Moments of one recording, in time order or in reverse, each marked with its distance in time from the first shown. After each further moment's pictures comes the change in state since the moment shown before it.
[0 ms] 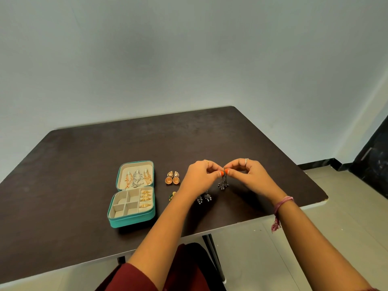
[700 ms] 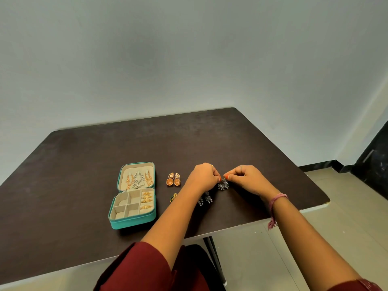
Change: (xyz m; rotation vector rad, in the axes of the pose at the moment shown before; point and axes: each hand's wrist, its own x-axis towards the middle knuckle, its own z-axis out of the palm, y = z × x) left_hand 0.024 -0.002 0.010 0.250 -0.156 -0.199; right_hand 0.016 0.012 0.005 -0.175 -0.090 0.238
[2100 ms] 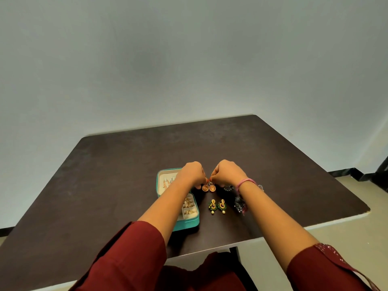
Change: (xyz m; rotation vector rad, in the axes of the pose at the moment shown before) left_hand -0.001 -0.087 -0.087 0.203 -0.063 -0.158; right_hand 0.053 -0.124 0.099 -0.409 -0.098 0.165
